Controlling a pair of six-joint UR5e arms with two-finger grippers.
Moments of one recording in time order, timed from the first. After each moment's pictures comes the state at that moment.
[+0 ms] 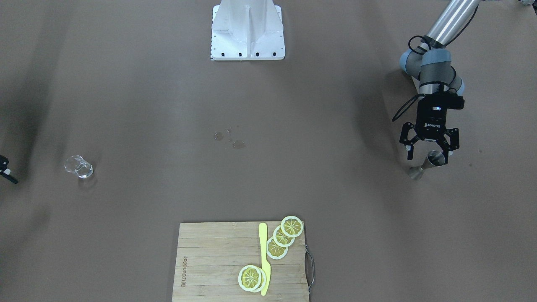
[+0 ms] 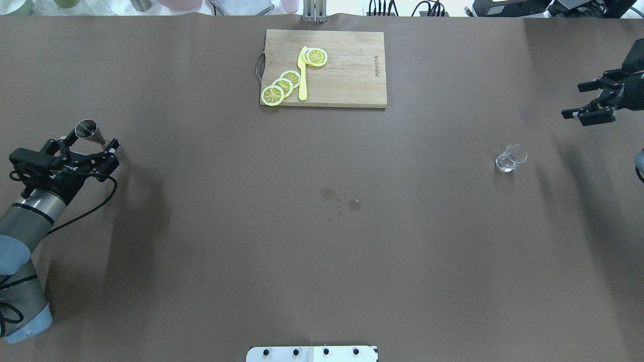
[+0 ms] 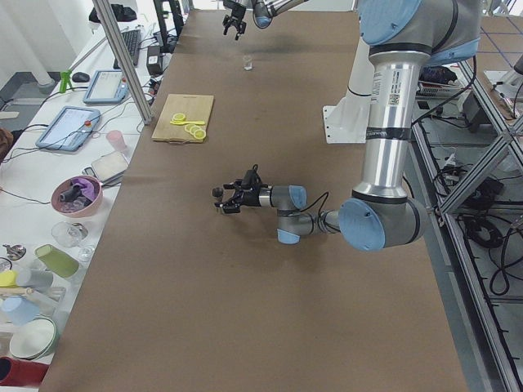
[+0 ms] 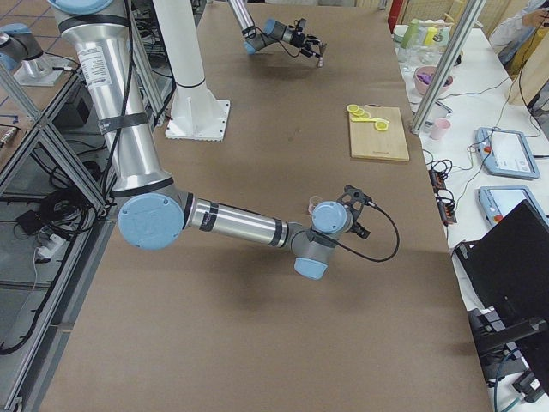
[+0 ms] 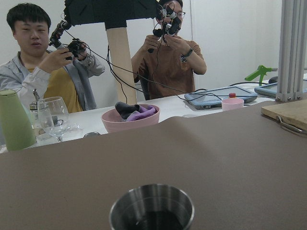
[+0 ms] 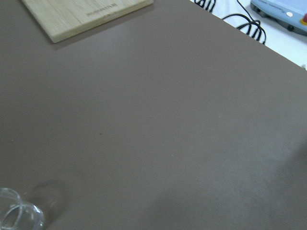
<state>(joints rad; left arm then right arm) -0.51 -1.65 -1.24 -3.32 -0.85 -0.71 1.27 -1.32 1.06 -0.20 2.38 0.16</state>
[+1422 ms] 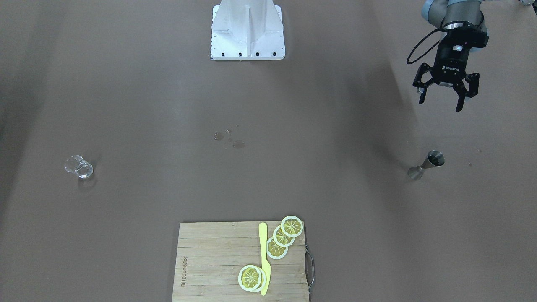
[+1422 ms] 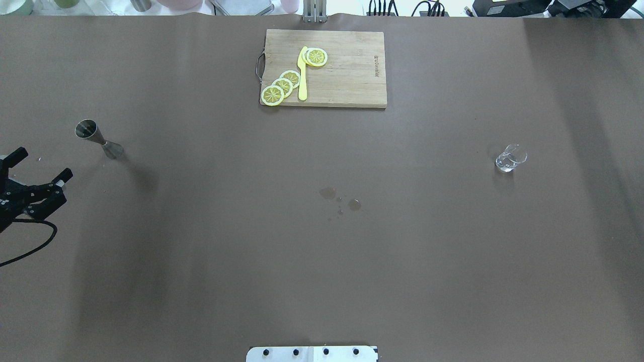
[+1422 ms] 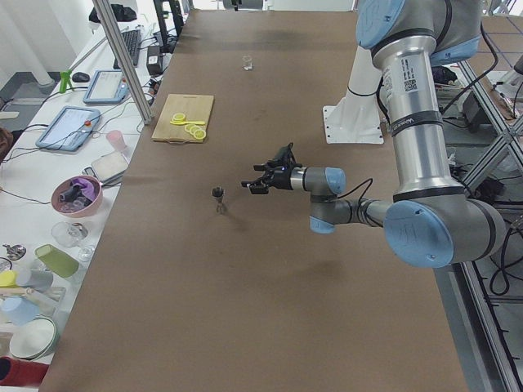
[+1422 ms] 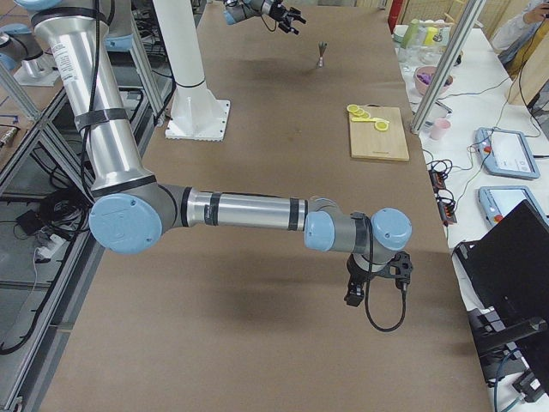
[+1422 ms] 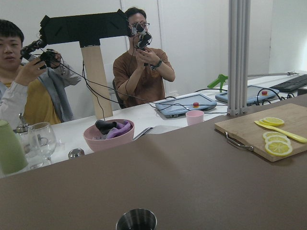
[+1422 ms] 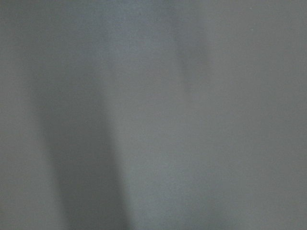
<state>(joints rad) -0.39 -1.23 -1.83 -3.20 -0.88 -0.55 1.56 -1.28 1.26 -1.64 2.34 0.14</state>
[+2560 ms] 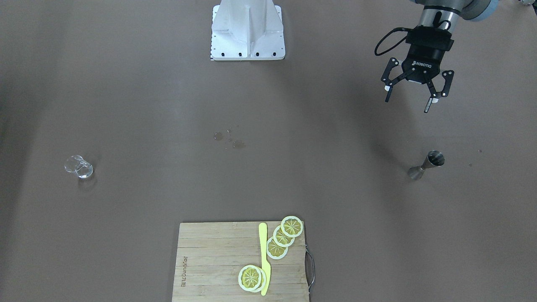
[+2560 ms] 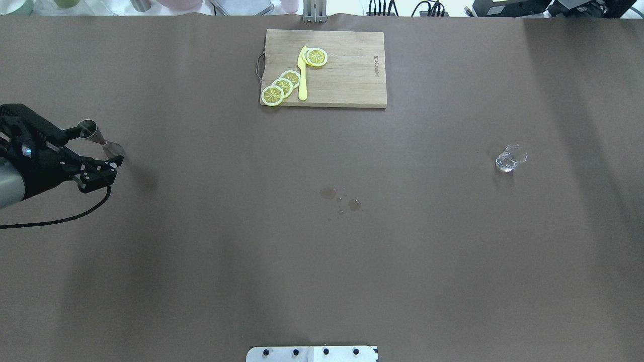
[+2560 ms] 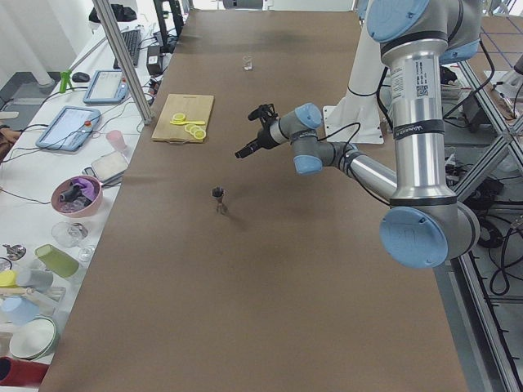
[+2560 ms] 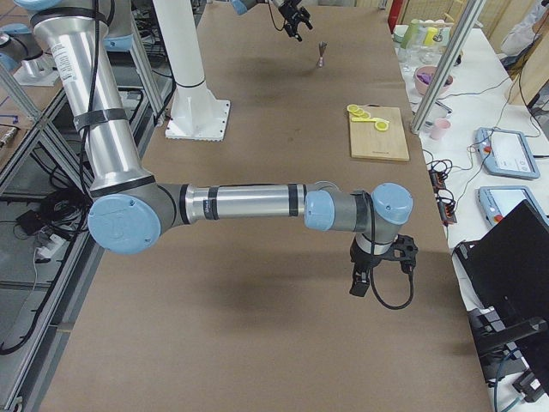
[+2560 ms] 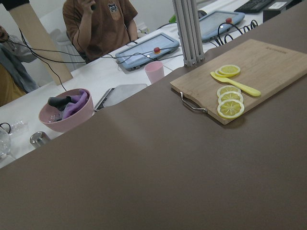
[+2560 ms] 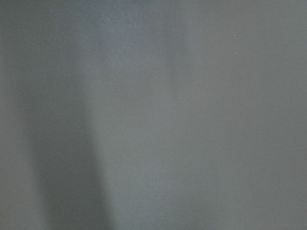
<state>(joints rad) -0.67 -1.44 -2.10 -2.34 -1.50 -0.52 1.55 -1.29 1.38 -1.67 2.25 0.14</state>
